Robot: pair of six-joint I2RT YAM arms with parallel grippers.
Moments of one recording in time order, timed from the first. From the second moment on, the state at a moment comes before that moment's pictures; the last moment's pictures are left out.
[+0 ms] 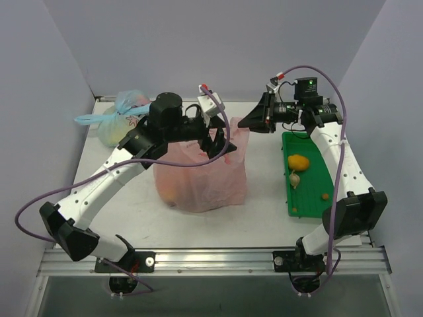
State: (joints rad) left arm -0.71 1.39 1.56 -0.37 0.54 0.06; right arm 0.18 1.57 1.62 -0.70 -1.06 0.76
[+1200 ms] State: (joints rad) left arm -0.75 1.42 1.52 -0.18 0.51 0.07; right arm -0.06 1.51 1.63 -0.63 -1.17 0.64
